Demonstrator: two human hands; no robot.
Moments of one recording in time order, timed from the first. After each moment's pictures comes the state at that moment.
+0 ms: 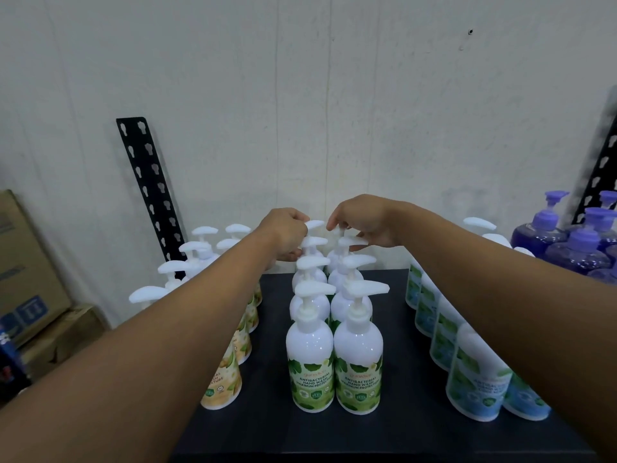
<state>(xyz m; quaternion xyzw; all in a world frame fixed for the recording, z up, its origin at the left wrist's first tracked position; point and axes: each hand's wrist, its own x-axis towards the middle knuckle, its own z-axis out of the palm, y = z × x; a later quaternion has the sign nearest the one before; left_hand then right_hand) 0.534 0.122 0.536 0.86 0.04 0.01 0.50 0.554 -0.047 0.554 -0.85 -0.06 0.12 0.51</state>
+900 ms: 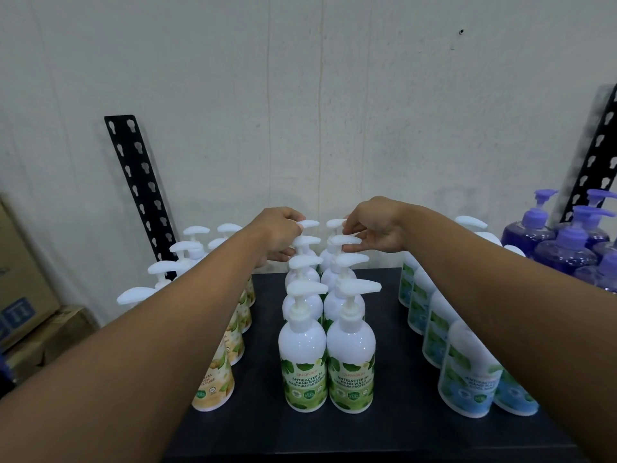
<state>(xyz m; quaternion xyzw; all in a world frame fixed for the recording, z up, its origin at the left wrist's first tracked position) 0.537 0.125 0.536 0.87 0.03 -0.01 0.50 0.571 -0.072 0.538 -0.73 0.03 0.15 0.66</state>
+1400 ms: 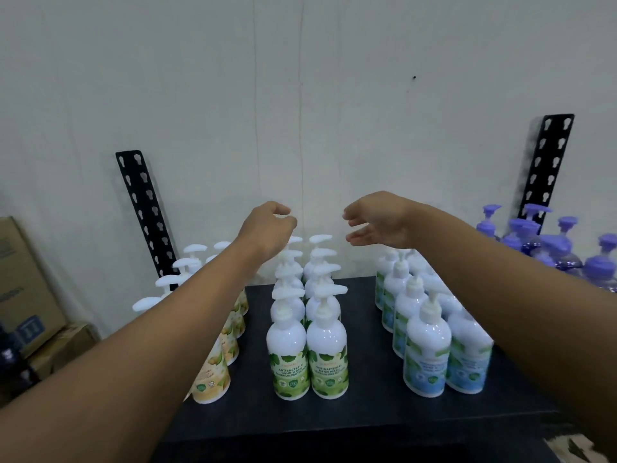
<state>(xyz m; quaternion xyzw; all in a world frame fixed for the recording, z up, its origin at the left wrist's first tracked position) 0.474 0.101 0.579 0.87 0.00 0.12 0.47 0.499 -0.111 0.591 -0.78 -0.02 0.07 0.63</state>
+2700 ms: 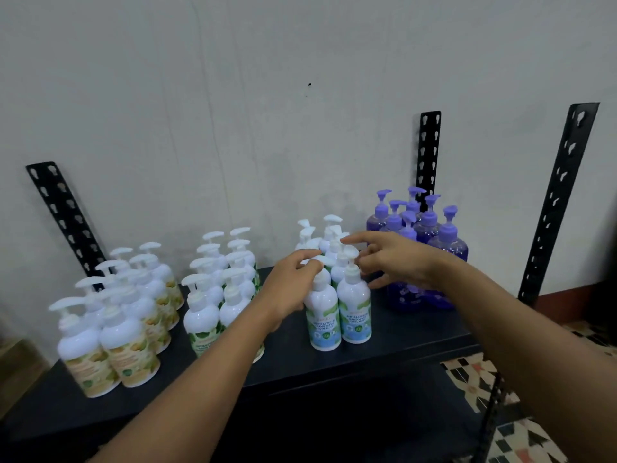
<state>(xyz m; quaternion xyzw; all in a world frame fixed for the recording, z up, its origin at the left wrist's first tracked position) 0.378 -0.059 0.506 0.82 -0.09 -0.04 0.56 0.364 -0.271 0.532 -0.84 -0.05 0.09 0.54</state>
